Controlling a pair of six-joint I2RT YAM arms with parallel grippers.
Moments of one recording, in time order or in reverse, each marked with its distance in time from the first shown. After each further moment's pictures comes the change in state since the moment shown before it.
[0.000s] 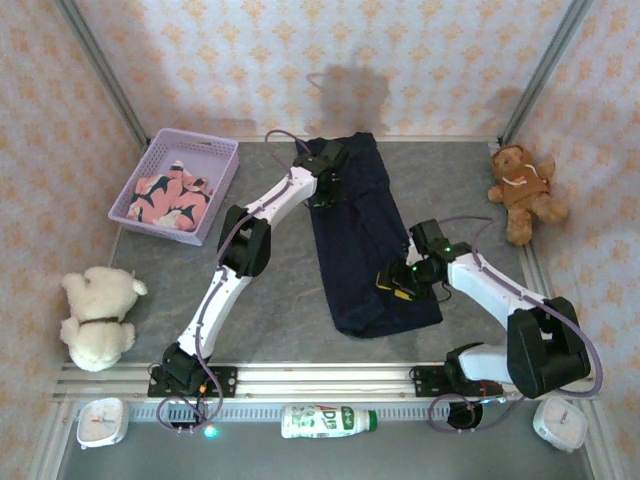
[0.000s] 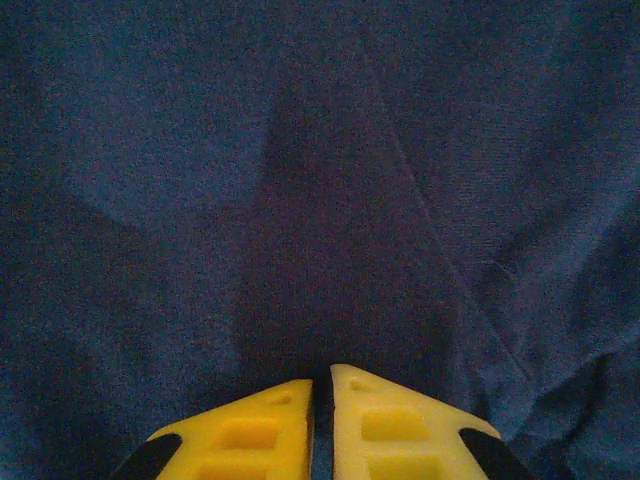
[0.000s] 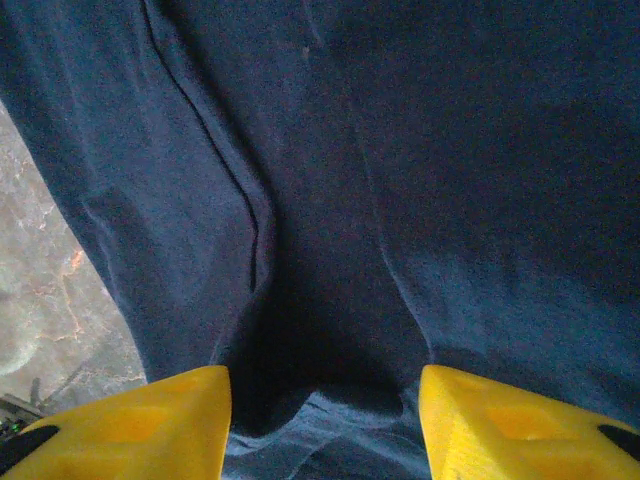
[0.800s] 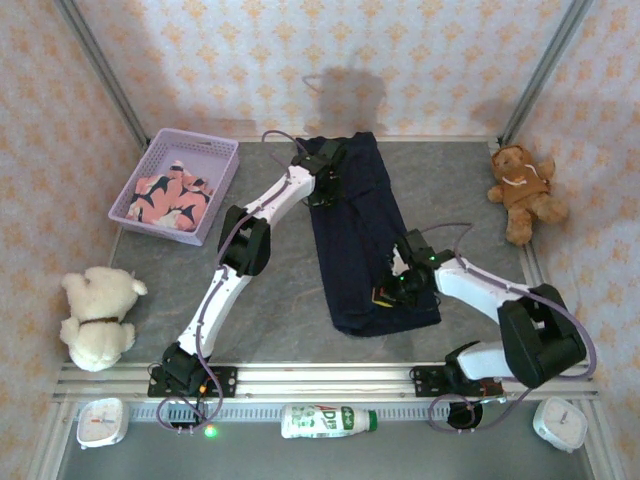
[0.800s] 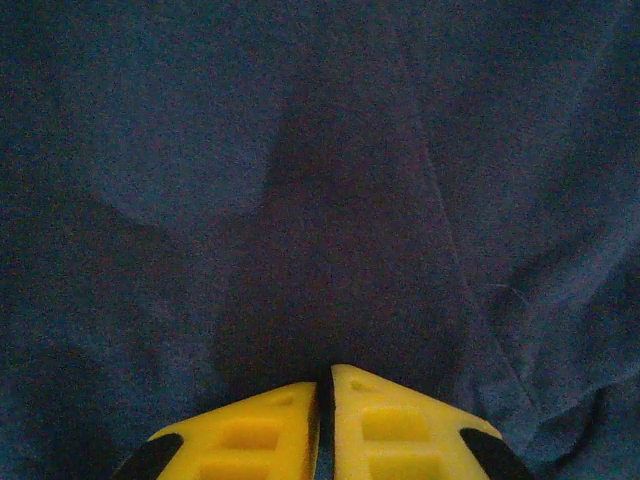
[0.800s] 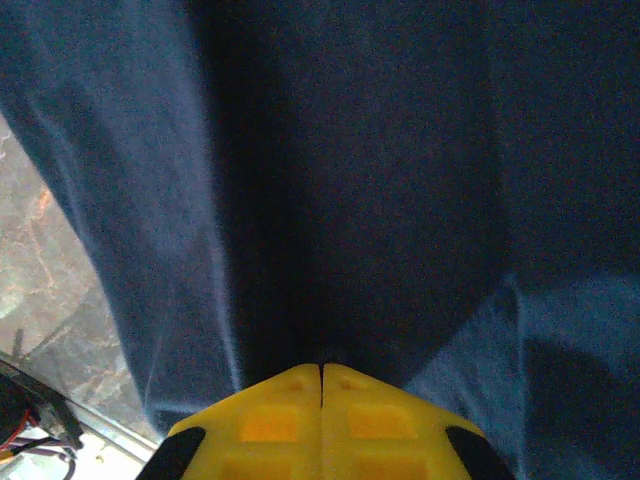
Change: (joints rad) left arm 0.022 0.030 0.047 -0.006 0.015 -0.051; right arm 0.120 0.035 -0.044 0.063 -0.031 0.048
